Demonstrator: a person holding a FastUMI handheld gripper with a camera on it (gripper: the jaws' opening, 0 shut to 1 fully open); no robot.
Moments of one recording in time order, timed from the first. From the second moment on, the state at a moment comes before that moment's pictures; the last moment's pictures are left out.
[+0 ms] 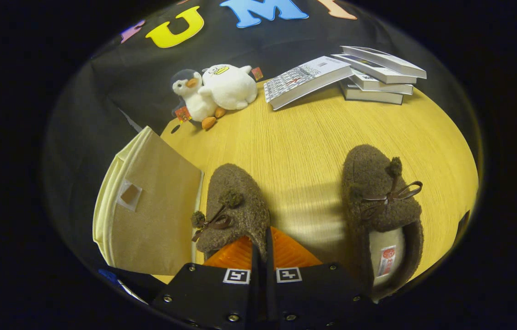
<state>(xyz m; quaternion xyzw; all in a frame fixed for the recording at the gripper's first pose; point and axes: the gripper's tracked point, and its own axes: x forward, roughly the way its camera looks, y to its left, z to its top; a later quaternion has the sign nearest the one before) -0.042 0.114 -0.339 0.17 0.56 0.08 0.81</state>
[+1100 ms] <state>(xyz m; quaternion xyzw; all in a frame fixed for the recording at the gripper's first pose) 0.032 0.268 -0.193 0.30 0.47 0.14 0.82</state>
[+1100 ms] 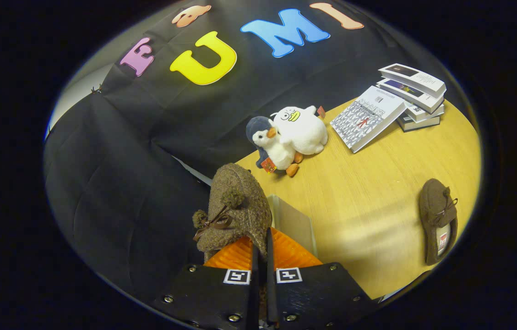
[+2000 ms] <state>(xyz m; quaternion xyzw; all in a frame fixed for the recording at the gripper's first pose) 0.004 0.364 -0.274 0.31 0.51 0.11 0.79</state>
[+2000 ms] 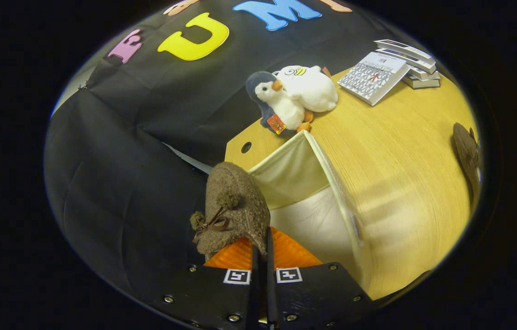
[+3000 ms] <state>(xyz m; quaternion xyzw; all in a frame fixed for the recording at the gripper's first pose) -0.027 0.393 -0.260 0.23 0.51 0.21 0.80</state>
